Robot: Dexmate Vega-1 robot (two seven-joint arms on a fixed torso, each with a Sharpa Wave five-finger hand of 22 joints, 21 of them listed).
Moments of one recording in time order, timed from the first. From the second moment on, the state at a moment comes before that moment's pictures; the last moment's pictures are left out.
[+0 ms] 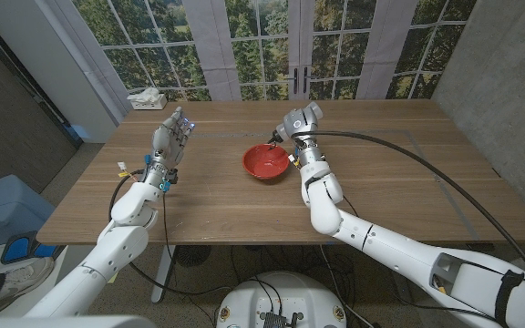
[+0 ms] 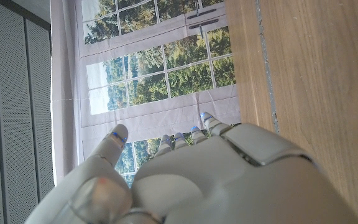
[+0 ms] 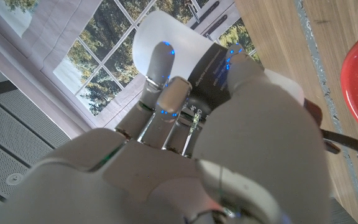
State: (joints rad) left arm 1.14 0.60 0.18 -1.56 -0.79 -0.46 -0.08; left_hand 0.06 0.09 0.67 0.03 0.22 -0.12 -0.10 0.18 0.17 -0.17 -0.11 0.18 0.17 -0.17 -0.03 0.17 0.17 -0.07 -0.04 0.20 0.17; right arm -0.65 -0.41 -1.02 -1.55 -1.75 -0.81 0.03; right_hand 1.21 -0.02 0.38 -0.14 0.20 0.96 -0.16 0.24 0.19 0.92 -0.13 0.25 0.45 1.21 -0.22 1.49 1.23 0.88 -0.12 1.50 0.20
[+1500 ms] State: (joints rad) left arm 1.13 0.59 0.17 -1.56 -0.80 -0.46 -0.09; left_hand 0.06 0.09 0.67 0.03 0.22 -0.12 -0.10 0.18 0.17 -0.17 -0.11 0.18 0.17 -0.17 -0.03 0.17 0.17 -0.07 -0.04 0.20 0.17; right arm -0.68 -0.42 -0.99 -1.55 -1.68 -0.80 -0.10; right_hand 1.12 0.06 0.40 -0.16 0.17 0.68 -0.18 0.18 0.20 0.78 -0.19 0.18 0.40 1.18 -0.21 1.41 1.22 0.88 -0.12 1.49 0.18
